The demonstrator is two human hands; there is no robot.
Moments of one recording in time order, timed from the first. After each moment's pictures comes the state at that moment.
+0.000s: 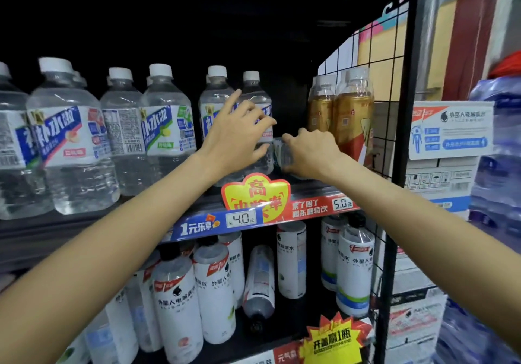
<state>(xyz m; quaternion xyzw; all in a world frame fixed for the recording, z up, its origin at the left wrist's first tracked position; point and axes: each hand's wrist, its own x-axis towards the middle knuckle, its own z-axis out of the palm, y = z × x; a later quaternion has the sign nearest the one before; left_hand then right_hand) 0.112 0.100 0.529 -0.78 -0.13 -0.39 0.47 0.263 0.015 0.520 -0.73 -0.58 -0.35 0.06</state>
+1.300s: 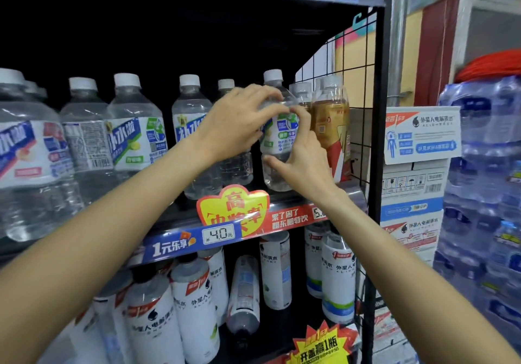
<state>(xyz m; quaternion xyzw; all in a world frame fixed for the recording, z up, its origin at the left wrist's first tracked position) 0.146 0.094 0.568 -0.81 -0.01 -0.40 0.43 0.281 0.003 0.493 -0.60 -0.57 -0.24 0.51</state>
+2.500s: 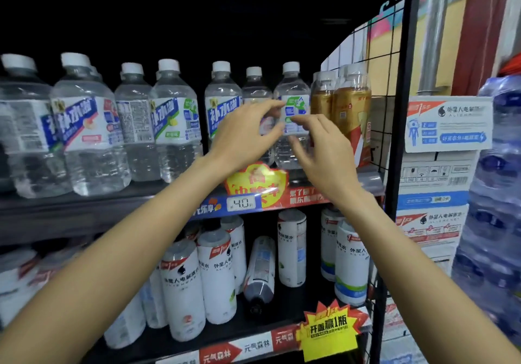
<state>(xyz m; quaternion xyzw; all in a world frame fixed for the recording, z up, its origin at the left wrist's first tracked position) 0.111 0.036 0.523 -0.85 -0.19 -0.49 0.07 0.256 -0.031 0.479 -0.51 -0.61 -0.34 0.49</state>
